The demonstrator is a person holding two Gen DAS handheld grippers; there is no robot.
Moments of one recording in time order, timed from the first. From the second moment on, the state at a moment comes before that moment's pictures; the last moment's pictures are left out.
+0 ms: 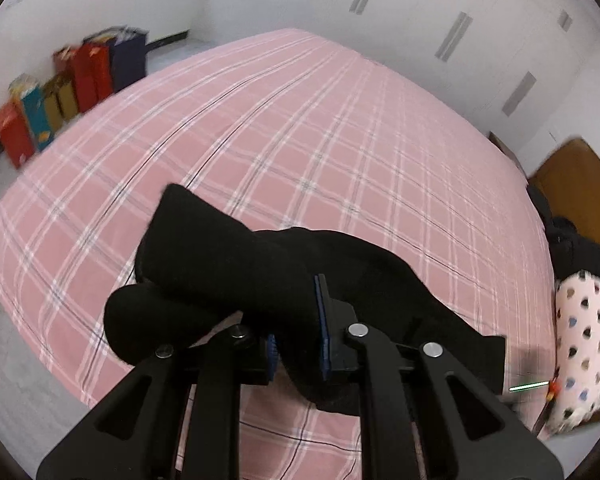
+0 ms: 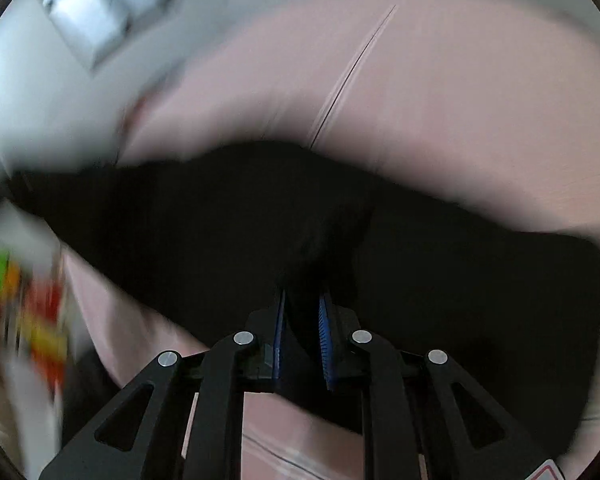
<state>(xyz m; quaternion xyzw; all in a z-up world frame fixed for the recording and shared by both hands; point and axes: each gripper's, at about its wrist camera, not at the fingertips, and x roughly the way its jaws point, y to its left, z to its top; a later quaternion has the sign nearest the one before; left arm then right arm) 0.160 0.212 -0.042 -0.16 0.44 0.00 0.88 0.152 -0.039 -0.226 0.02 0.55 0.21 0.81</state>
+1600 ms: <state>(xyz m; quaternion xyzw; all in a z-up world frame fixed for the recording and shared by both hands) 0.108 -0.004 -0.075 0.03 0.46 -0.17 0.87 0.105 -0.331 -0.184 0.31 0.50 0.05 0.81</state>
